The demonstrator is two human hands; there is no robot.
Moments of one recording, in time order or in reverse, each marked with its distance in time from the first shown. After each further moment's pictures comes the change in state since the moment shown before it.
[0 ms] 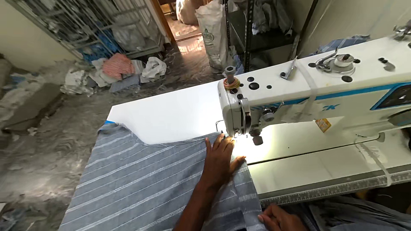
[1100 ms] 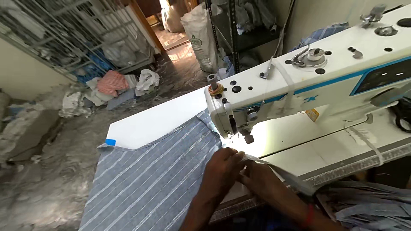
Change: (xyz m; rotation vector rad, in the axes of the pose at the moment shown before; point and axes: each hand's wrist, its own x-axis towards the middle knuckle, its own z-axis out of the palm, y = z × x) left_hand -0.002 0.030 -0.050 -0.177 0.011 0.163; right_hand 0.092 -0.067 -0.016 -0.113 0.036 -0.032
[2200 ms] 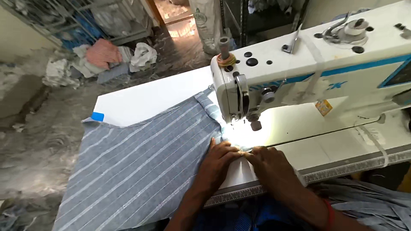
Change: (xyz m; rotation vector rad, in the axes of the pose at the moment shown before) left_hand -0.043 -0.029 0.033 -0.153 0.008 -0.006; right_hand -0.001 0.050 0.006 -0.633 0.504 -0.521
